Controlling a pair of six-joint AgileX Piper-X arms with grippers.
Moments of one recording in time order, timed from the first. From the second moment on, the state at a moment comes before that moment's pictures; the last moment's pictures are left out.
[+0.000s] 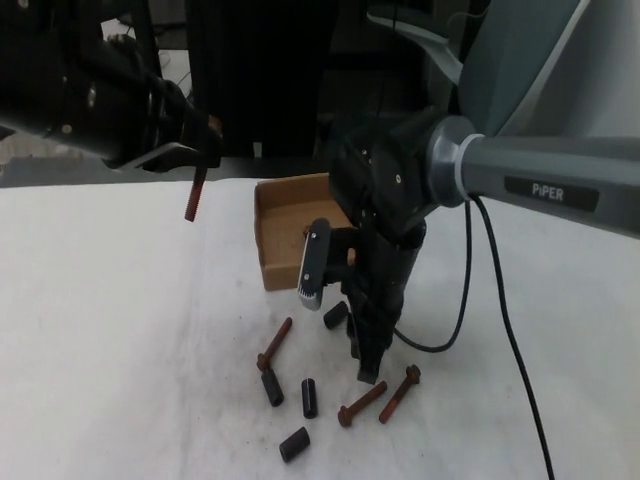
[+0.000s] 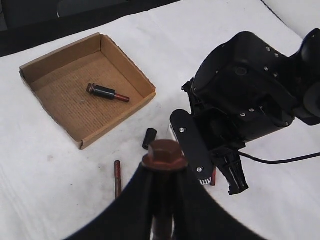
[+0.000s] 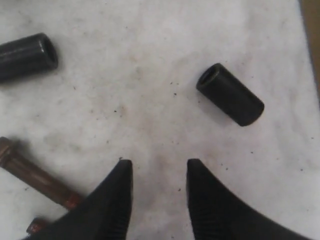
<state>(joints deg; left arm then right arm) -13.7 71.5 -66.8 46.3 29.4 5.5 33.9 115.2 -83.9 53.2 -1.0 -45.3</state>
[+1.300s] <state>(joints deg) -13.7 71.5 -63.7 44.5 29.4 6.4 34.1 115.2 -84.0 57.0 -11.7 -20.6</state>
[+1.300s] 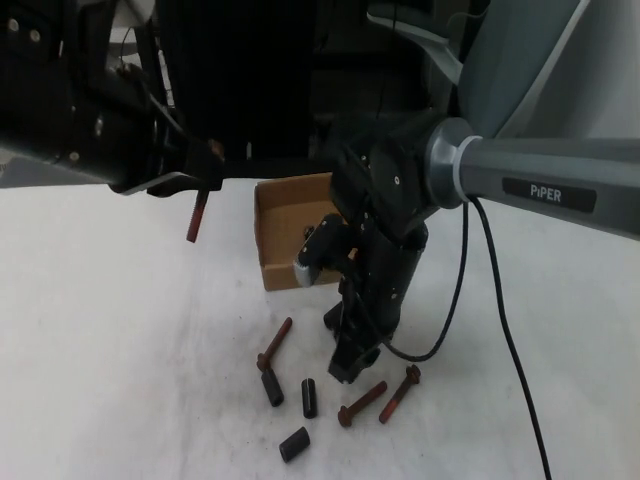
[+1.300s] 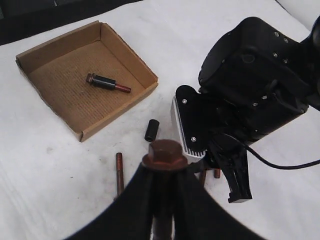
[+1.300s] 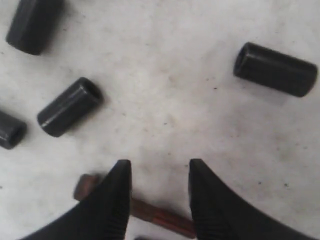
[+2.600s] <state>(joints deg) -13.7 71.4 -63.7 44.6 29.4 6.4 42.9 115.2 -91.1 57.6 -11.4 -1.0</state>
